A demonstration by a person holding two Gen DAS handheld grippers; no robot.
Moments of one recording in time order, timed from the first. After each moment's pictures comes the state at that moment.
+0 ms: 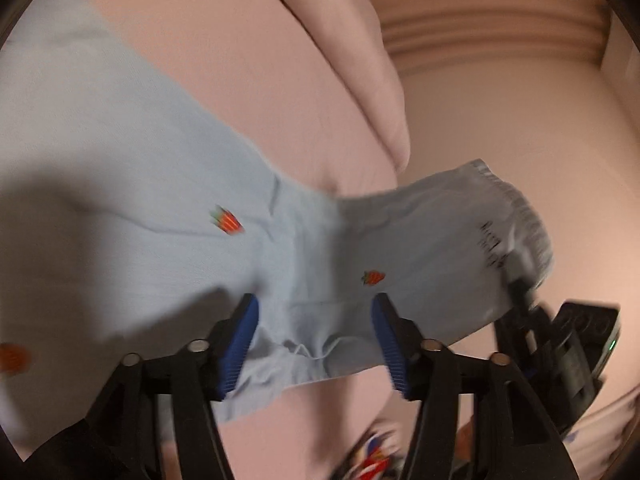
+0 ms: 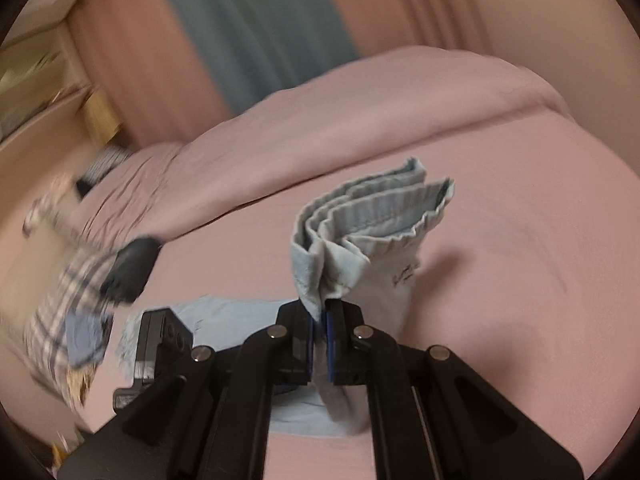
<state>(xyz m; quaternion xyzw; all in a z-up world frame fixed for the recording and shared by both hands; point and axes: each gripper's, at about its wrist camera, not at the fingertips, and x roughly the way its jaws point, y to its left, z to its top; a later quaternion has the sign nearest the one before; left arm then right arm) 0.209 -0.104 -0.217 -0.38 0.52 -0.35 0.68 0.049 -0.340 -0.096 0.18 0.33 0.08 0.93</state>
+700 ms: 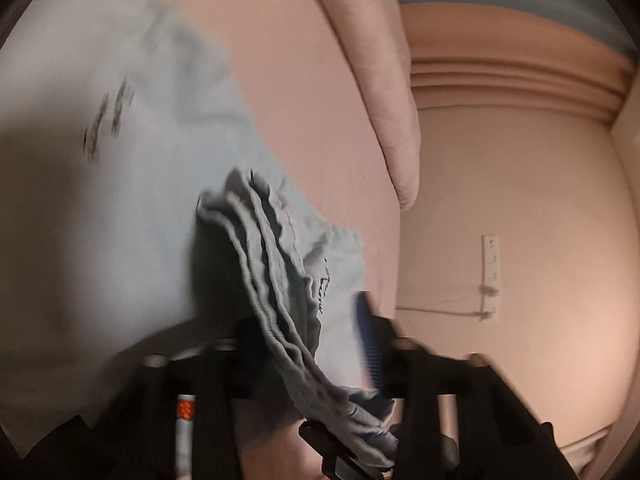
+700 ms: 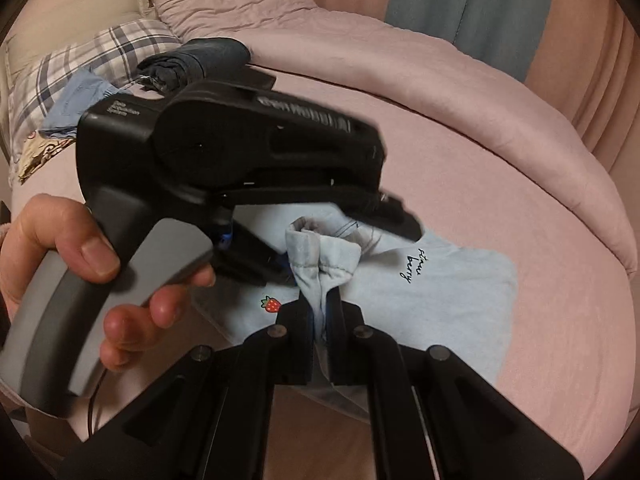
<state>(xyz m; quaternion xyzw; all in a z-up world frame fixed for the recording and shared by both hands) 0.244 -0.032 -0.238 -0.42 0.53 -0.33 0.66 0.055 -0.158 -0.185 -0.16 0.40 0.19 0.88</state>
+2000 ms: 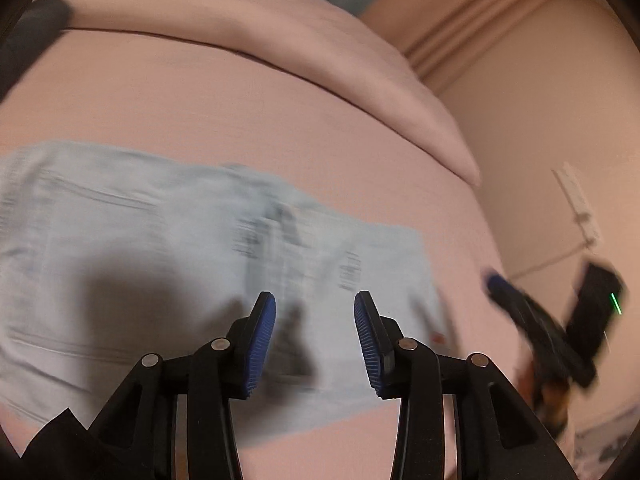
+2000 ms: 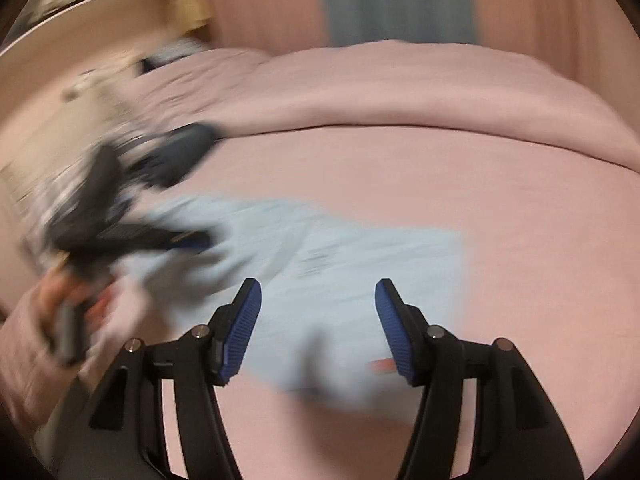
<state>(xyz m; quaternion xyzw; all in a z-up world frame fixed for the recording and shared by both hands) 0.188 0.022 -0.174 -0.18 0.47 -0.27 0.82 0.074 -0.266 -0.130 0.03 0.38 0.17 0.91</state>
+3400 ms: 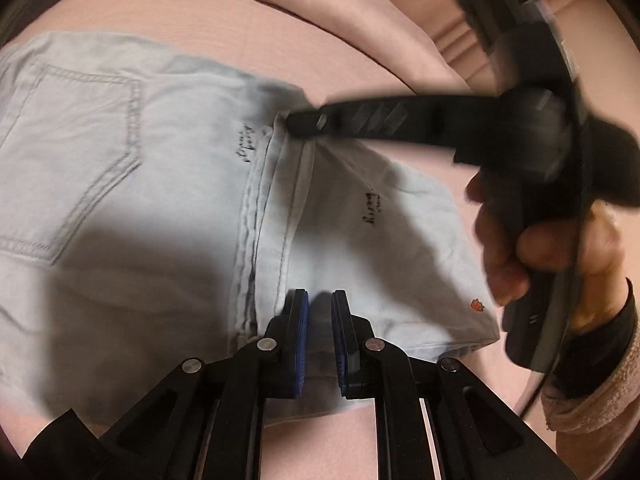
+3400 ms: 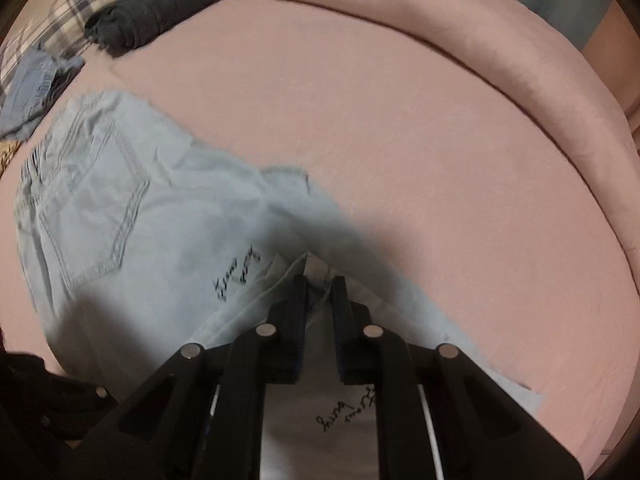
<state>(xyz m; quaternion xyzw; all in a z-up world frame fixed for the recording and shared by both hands) 0.163 0.030 -0.237 -0.20 0.51 -0.21 0.81 0.212 -0.095 -0.212 -0.18 0.53 0.21 0.80</state>
